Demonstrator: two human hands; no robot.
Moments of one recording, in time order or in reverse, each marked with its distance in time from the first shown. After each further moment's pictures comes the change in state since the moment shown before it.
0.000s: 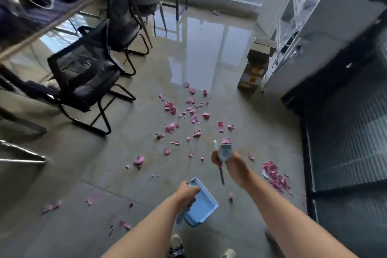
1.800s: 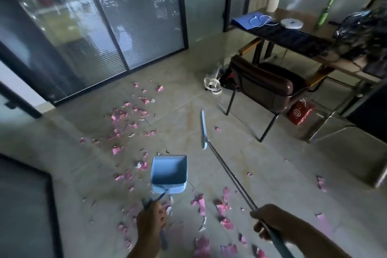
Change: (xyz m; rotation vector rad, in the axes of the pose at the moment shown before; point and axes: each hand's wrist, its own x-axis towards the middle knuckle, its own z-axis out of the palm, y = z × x) left_hand -0.432 -0.431 0.177 -2.143 1.949 -0.571; right_hand -0.332 0.134 0.408 -1.538 -1.685 0.259
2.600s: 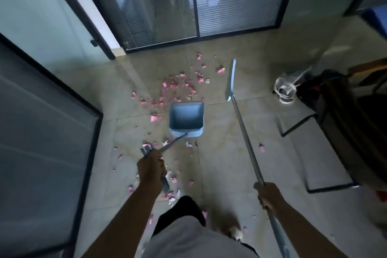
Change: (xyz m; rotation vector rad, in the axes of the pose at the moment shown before) left_hand 0.172 0.211 0.143 -0.588 0.442 -0.125; right_hand 0.248 -0.315 -0.079 -0.480 0.142 -0.190
